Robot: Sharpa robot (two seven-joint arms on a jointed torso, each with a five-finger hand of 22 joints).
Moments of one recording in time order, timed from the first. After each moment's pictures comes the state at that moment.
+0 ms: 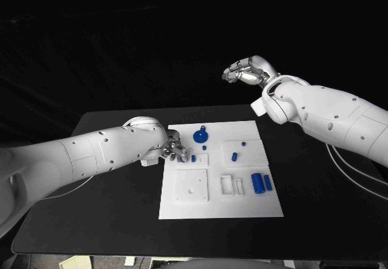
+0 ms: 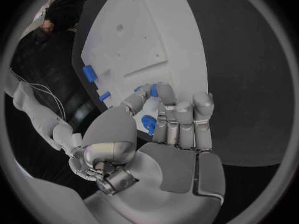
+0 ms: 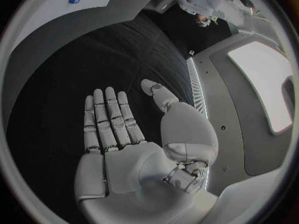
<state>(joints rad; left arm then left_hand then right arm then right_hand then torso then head) 1.32 -0.44 -0.24 1.09 -1.07 0.16 -0.41 0.85 -0.01 0.64 -0.27 0.08 1.12 0.01 0.43 0.93 1.28 -0.05 1.00 0.46 1.18 -0.14 1.50 0.58 0.05 1.05 -0.17 1.17 1.31 1.34 -0.52 0.02 0.94 -0.72 -0.31 0.26 0.92 -0.07 0.44 -0.28 0.56 0.83 0.19 0.28 0.42 1.03 0.18 0.14 0.07 0.79 0.20 0.34 0.48 0.20 0.47 0.25 0.39 1.00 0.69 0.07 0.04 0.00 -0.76</state>
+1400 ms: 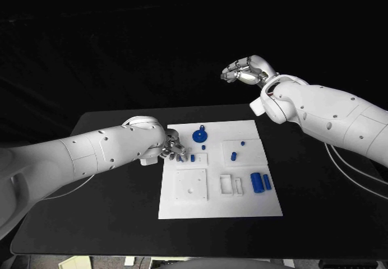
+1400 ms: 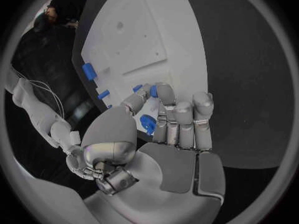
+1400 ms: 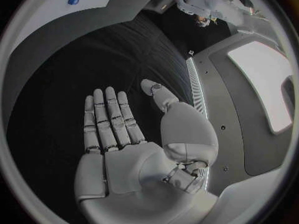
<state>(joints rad) 1.32 -0.43 -0.24 1.06 -1.04 0.17 -0.40 0.85 -0.01 0.64 -0.26 0.06 1.11 0.01 0.41 0.96 1.27 -0.06 1.01 0.47 1.18 -0.14 1.50 0.58 0.05 1.04 -0.17 1.17 1.31 1.34 -0.52 0.02 0.94 -0.72 -0.31 0.26 0.92 -0.07 0.44 -0.28 0.56 0.83 0.19 0.28 0.42 1.04 0.17 0.14 0.07 0.79 0.20 0.35 0.48 0.20 0.47 0.25 0.39 1.00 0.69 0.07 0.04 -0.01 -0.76</state>
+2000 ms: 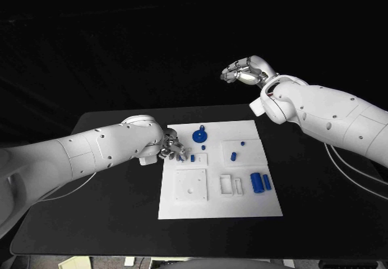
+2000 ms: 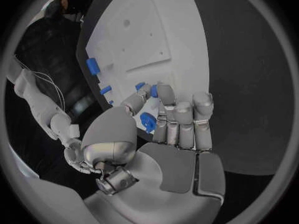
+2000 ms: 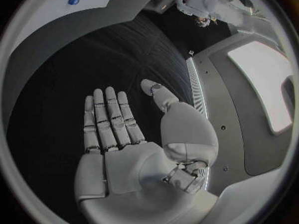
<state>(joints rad) 1.32 -0.44 -0.22 1.05 -0.98 0.19 -0.40 0.84 -0.01 0.65 -0.27 0.06 1.11 0.01 0.40 0.98 1.27 -0.06 1.01 0.47 1.18 -0.14 1.50 0.58 0.05 1.04 -0.17 1.17 1.31 1.34 -0.52 0.02 0.94 -0.72 -0.30 0.26 0.92 -0.07 0.44 -0.28 0.56 0.83 0.19 0.28 0.42 1.04 0.17 0.14 0.07 0.79 0.20 0.35 0.48 0.20 0.47 0.25 0.39 1.00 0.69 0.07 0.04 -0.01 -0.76</state>
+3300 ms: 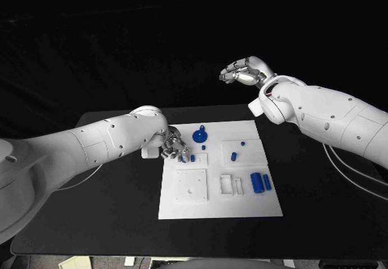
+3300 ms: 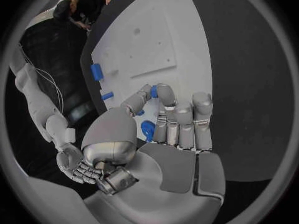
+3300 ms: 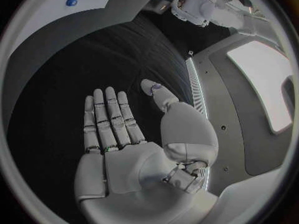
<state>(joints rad) 1.35 -0.35 -0.22 0.92 -0.94 0.40 -0.41 0.83 0.00 0.65 -0.28 0.06 1.10 0.01 0.39 1.05 1.26 -0.07 1.03 0.49 1.18 -0.15 1.51 0.58 0.07 1.02 -0.17 1.18 1.31 1.34 -0.51 0.02 0.94 -0.72 -0.30 0.26 0.92 -0.07 0.44 -0.28 0.56 0.83 0.19 0.28 0.42 1.04 0.17 0.13 0.07 0.79 0.20 0.35 0.47 0.20 0.47 0.25 0.39 1.00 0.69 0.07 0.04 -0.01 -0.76</state>
